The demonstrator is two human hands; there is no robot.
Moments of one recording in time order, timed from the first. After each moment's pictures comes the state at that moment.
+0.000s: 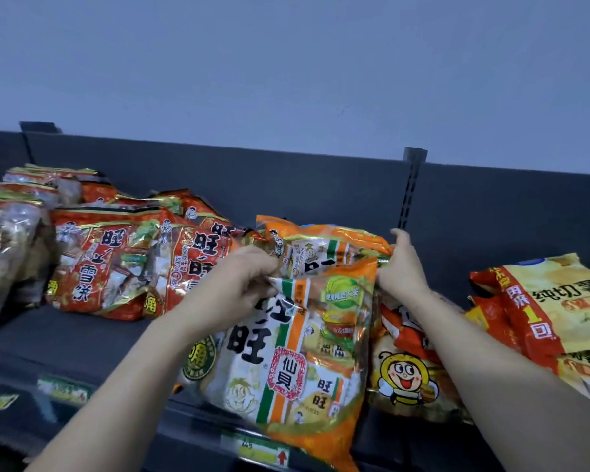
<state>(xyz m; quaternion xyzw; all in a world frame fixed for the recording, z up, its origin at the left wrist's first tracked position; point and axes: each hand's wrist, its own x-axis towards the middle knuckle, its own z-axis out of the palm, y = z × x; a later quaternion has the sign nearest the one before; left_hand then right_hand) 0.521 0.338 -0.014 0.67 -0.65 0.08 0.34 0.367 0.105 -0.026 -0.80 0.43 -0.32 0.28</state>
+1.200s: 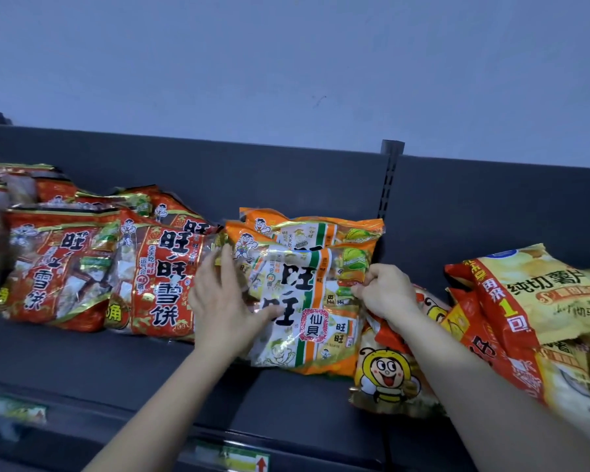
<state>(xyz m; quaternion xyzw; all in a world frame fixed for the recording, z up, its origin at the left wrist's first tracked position) 0.517 0.284 -0.095 0.83 -0.39 0.14 0.37 0.348 0.113 -0.049 -0.81 0.49 -0.24 0.22</state>
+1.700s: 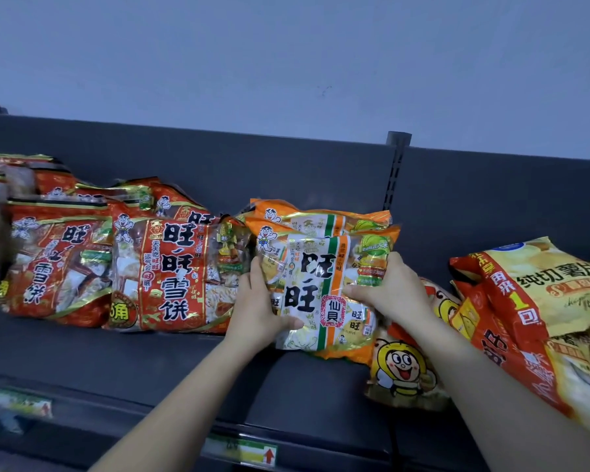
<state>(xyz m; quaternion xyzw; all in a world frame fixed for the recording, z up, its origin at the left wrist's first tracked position) 0.509 0.256 -0.107 0.79 -0.43 -0.08 0.42 0.335 0.125 -0.048 -0.83 0.45 -0.26 0.22</state>
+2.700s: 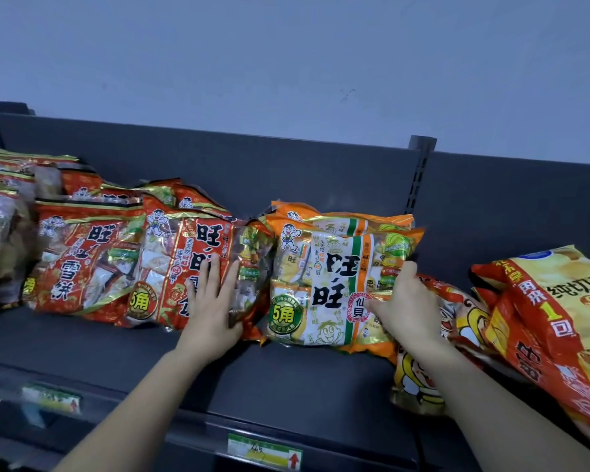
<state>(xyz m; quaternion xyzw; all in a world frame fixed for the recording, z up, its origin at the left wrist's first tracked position) 0.593 0.319 -0.137 0.84 -0.48 0.09 0.25 0.355 0.139 -0.072 -0.82 0.50 -0.28 0.07</state>
